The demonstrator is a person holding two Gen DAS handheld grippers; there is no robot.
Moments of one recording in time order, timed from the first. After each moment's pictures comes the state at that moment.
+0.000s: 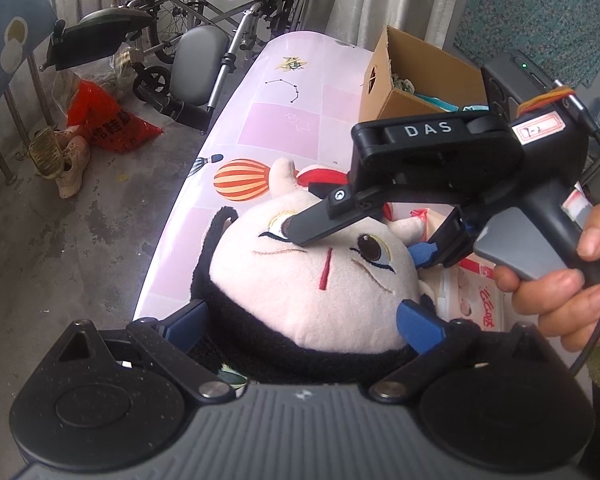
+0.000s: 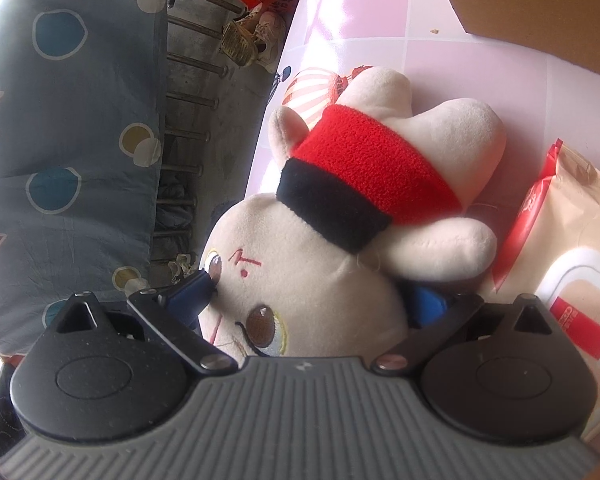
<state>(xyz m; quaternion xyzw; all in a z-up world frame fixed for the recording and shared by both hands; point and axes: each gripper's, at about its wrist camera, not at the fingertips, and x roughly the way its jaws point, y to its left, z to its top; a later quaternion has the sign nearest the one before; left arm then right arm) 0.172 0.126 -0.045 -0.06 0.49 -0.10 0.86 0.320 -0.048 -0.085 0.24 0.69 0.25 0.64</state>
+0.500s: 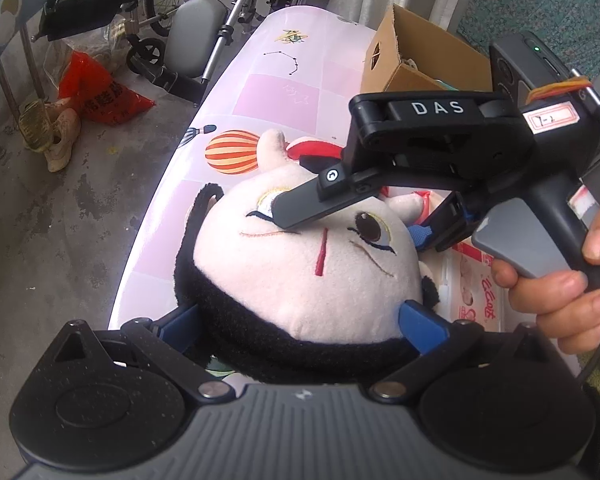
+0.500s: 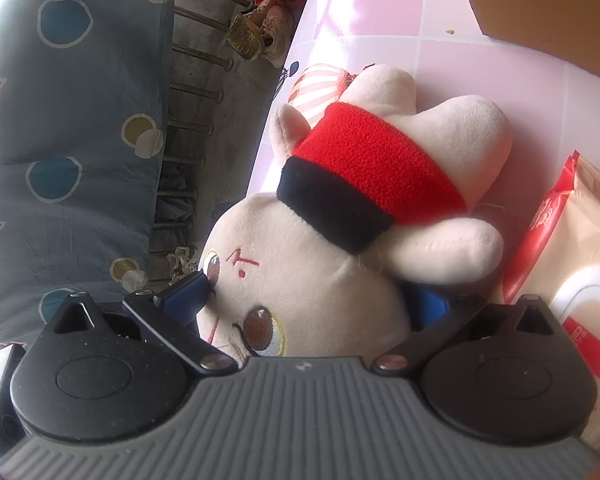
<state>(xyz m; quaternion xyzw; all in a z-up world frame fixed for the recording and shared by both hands) 0.178 0.129 -0.061 -0.08 0.52 -0.11 0.84 0.320 -0.035 -0.087 0.23 0.68 0.27 0.64</state>
